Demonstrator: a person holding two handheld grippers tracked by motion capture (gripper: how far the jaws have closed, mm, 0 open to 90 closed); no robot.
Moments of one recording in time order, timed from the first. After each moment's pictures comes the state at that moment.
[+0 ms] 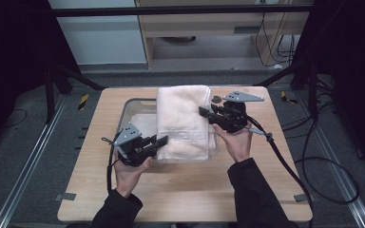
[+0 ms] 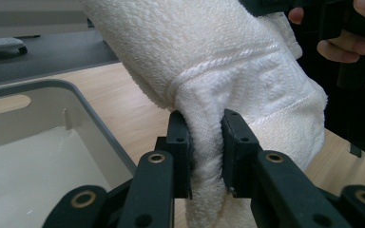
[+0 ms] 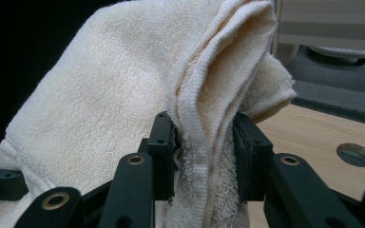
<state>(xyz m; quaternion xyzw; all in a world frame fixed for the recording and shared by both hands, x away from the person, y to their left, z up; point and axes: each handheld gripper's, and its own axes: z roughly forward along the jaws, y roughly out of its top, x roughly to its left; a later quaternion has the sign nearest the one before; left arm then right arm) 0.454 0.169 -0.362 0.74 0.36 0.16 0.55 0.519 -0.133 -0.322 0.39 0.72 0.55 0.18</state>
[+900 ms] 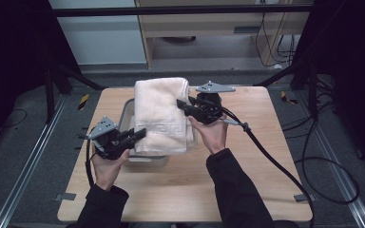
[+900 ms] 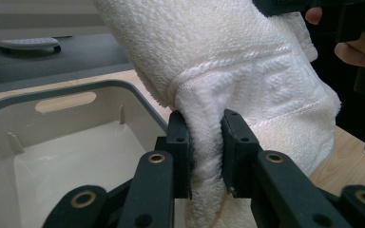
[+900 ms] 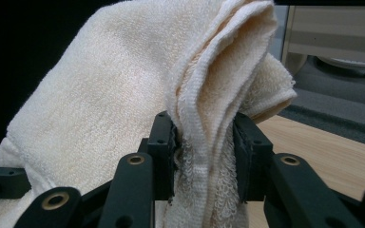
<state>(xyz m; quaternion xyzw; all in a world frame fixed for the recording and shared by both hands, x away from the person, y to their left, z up) 0.463 0.223 -0.350 0.72 0.39 0.19 0.54 0.537 -0.070 -0.308 0.38 0.72 0.55 0.19</state>
